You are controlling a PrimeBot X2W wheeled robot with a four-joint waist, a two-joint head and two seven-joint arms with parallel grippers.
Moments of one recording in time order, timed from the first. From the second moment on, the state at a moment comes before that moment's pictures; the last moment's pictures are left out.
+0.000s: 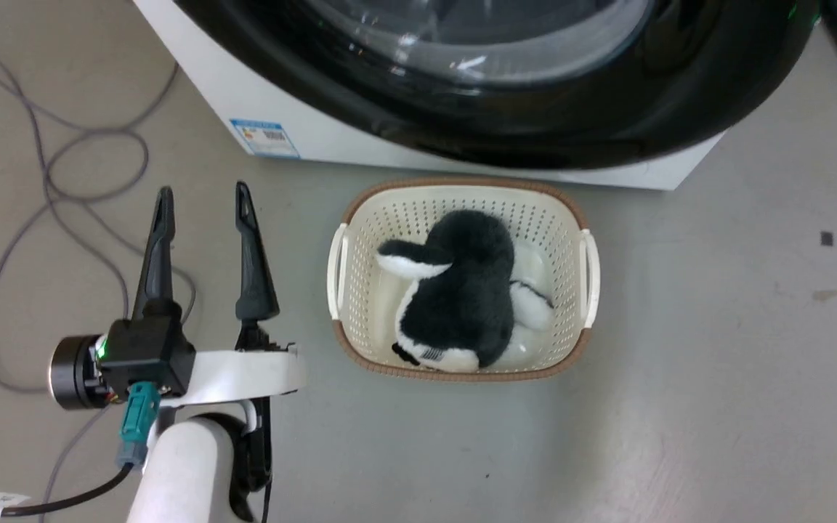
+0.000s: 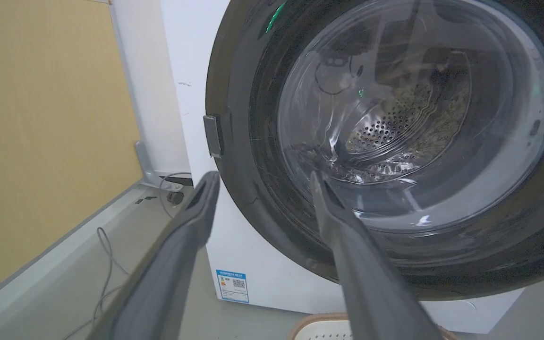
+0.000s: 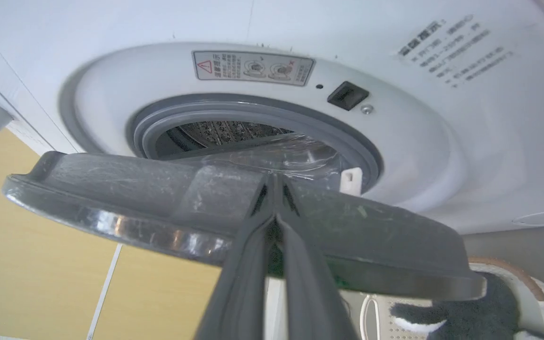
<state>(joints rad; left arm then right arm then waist) -0.26 0.05 -0.10 -0.06 -0.08 0.20 -0.26 -0.96 -0.41 0.13 0.59 1.52 0.12 0.44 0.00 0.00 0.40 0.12</state>
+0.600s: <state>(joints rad) -0.20 0.05 -0.07 -0.04 -0.06 0.18 -0.26 -0.73 -0.31 0.18 0.40 1.59 0.12 0.50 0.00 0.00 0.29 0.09</state>
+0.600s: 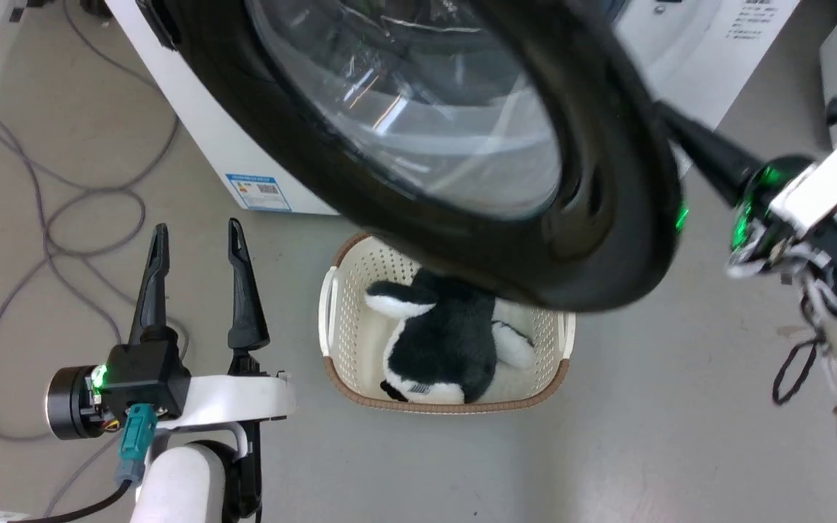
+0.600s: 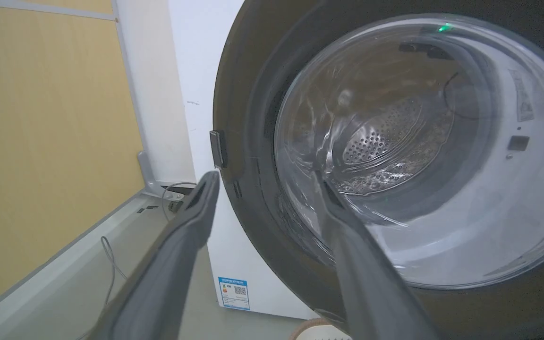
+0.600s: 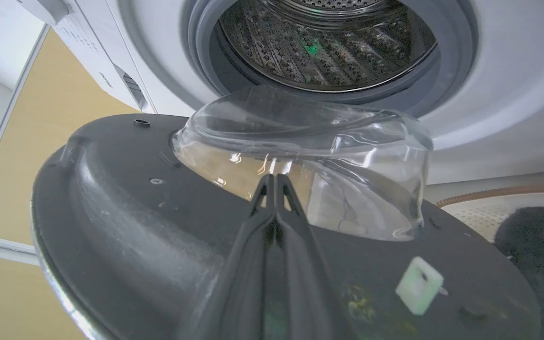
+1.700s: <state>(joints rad) -0.07 0.05 -0.06 0.01 -0.05 0.16 -0.26 -0.31 -0.13 0.33 0.15 1.61 0.12 0.59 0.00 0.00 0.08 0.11</state>
